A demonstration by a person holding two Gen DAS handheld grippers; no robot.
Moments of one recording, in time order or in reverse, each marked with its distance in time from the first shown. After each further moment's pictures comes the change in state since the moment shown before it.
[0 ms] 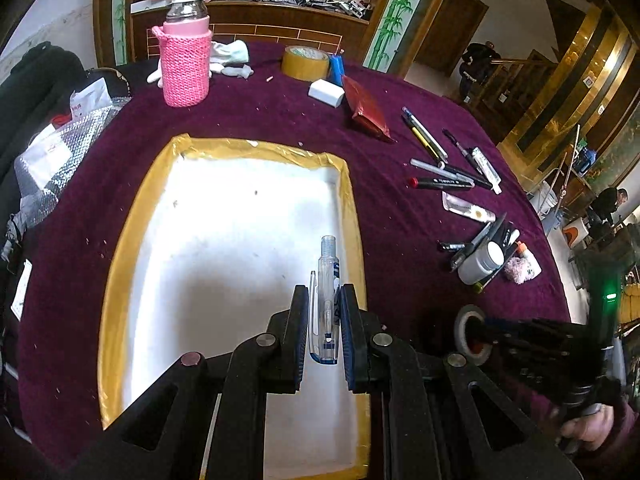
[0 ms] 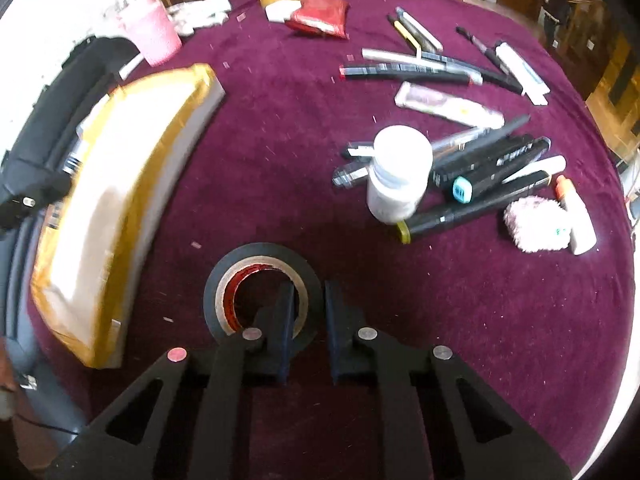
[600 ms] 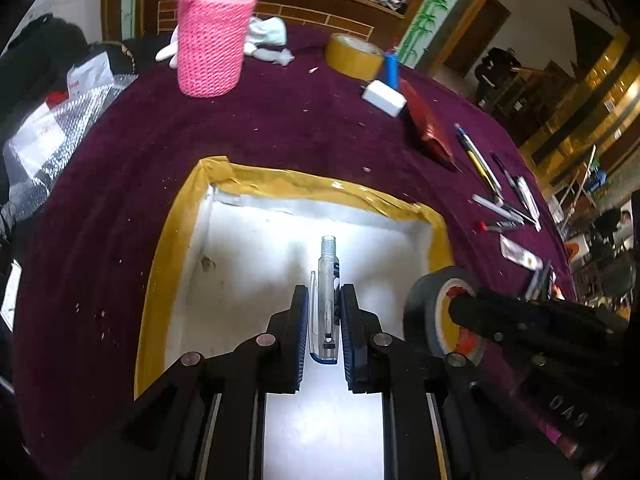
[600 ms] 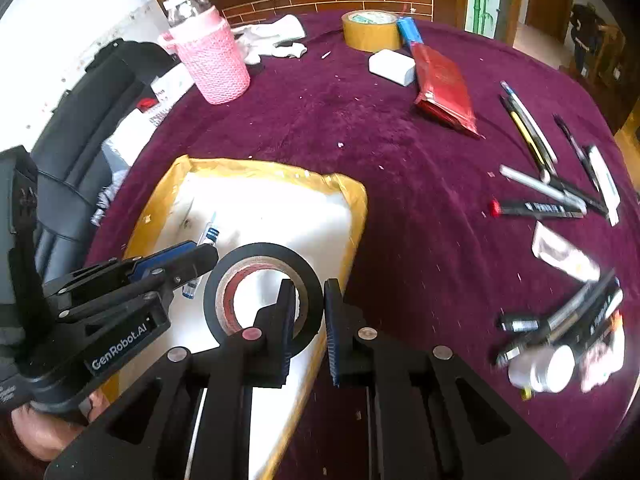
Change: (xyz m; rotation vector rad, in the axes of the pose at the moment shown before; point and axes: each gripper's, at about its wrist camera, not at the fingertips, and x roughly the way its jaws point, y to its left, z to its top) left arm 0.072 0.079 0.060 -0.088 0.059 -0.017; right arm 0.044 0.123 0.116 -0.090 -0.027 0.043
